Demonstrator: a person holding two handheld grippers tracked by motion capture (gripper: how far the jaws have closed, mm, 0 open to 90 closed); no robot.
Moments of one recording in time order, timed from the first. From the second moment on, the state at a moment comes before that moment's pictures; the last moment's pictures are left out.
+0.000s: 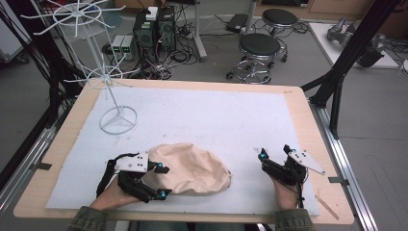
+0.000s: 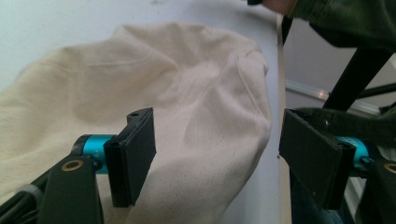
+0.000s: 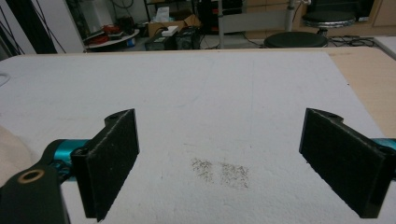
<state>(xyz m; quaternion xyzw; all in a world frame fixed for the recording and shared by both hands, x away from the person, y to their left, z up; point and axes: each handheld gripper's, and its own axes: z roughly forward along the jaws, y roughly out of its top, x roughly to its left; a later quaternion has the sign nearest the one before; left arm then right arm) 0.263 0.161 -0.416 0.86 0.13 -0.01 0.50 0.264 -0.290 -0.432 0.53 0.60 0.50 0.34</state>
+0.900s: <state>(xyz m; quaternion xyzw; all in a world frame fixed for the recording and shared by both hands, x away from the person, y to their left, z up) 0.271 0.136 -0.434 0.92 0.07 0.02 0.39 0.262 -0.290 -0.432 0.53 0.60 0.49 0.34</state>
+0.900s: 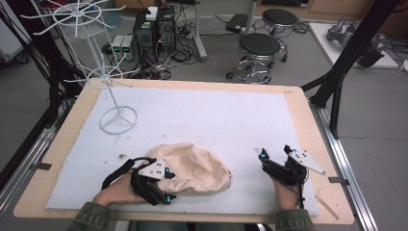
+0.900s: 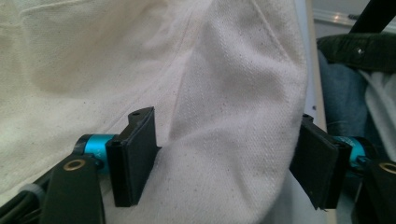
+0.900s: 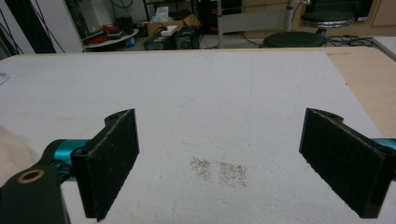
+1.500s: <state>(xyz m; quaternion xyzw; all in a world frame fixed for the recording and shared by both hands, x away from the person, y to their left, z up) 0.265 0.132 -0.434 0.92 0.04 0.08 0.37 0.262 -0.293 -0.432 0.53 0.60 0.49 0.34</state>
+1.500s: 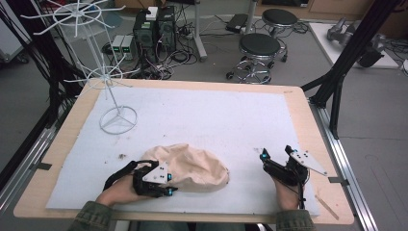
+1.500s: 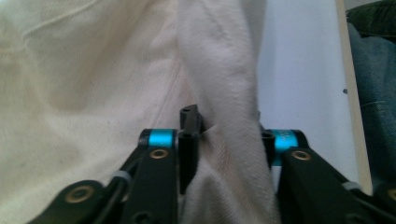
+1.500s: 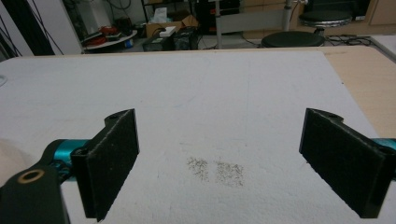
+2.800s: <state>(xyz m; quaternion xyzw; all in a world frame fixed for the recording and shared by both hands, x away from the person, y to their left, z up) 0.253 0.158 -0.399 0.83 0.13 0.26 0.47 0.261 -0.294 -0.431 0.53 0.59 0.50 0.34</state>
